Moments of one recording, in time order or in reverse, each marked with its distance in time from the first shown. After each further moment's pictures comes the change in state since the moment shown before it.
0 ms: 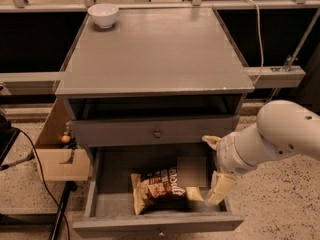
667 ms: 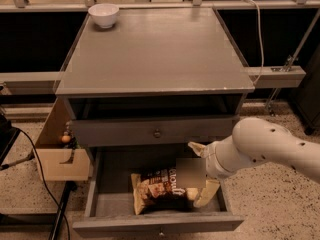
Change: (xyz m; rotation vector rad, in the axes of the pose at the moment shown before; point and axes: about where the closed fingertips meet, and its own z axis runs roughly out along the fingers) arm 0.004 -0.011 0.072 0.010 -0.006 -0.119
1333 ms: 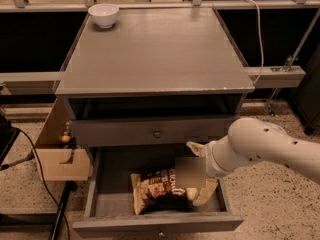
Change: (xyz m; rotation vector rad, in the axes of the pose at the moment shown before) arm 0.005 -0.005 0.008 0.000 0.022 -0.021
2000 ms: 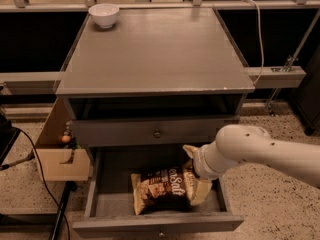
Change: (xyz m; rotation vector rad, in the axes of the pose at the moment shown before) arm 0.013 -0.009 0.041 -0.006 0.053 -0.051
